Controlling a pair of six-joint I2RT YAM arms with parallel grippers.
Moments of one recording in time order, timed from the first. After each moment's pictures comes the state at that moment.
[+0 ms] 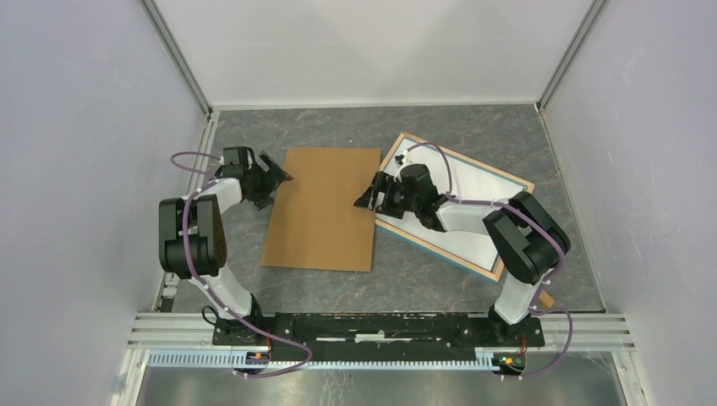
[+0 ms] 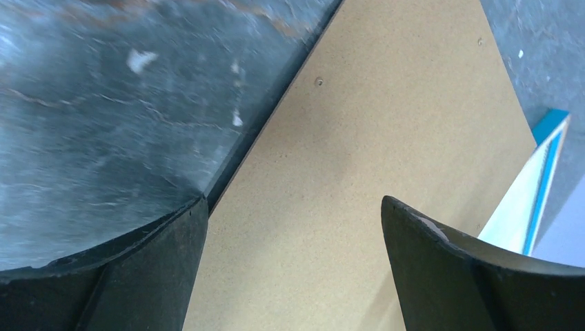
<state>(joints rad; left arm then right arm) 0.10 1.74 0.97 -0.15 0.26 -0.71 0.64 1.79 0.89 0.36 -0.28 0.86</state>
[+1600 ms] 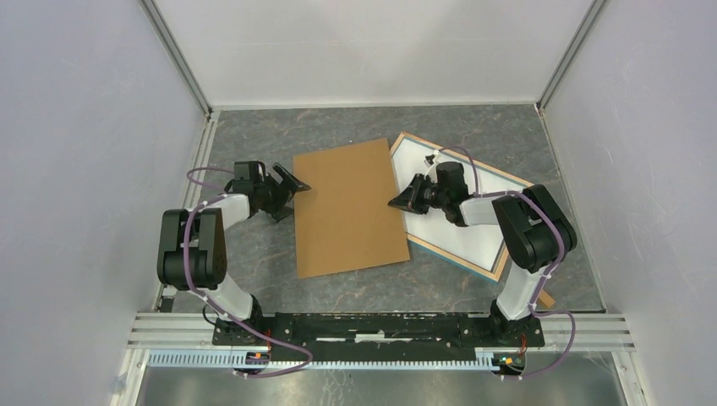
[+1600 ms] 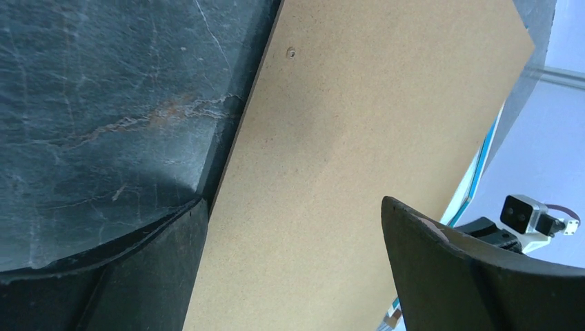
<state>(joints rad) 0.01 1.63 0.78 -0.01 0.43 -0.86 0.37 1.81 0.77 0.44 -0.53 0.80</state>
